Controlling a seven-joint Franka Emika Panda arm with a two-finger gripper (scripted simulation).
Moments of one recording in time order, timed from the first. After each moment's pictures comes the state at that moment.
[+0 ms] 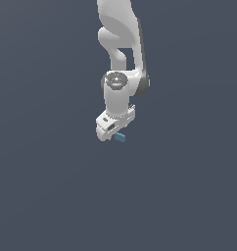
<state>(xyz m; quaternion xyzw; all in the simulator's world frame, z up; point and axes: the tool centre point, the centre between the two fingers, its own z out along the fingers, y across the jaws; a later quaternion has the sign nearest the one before) -0.055 -0.005 0.104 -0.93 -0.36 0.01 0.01</state>
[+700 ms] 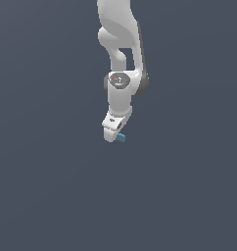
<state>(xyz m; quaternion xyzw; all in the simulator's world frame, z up) -0.071 0.004 0.091 -0.86 -0.50 0.00 0.00</state>
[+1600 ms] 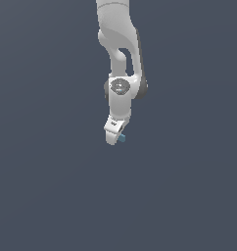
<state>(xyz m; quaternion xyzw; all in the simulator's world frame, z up) -0.074 0.006 0.066 -0.85 -0.53 0.00 0.00</state>
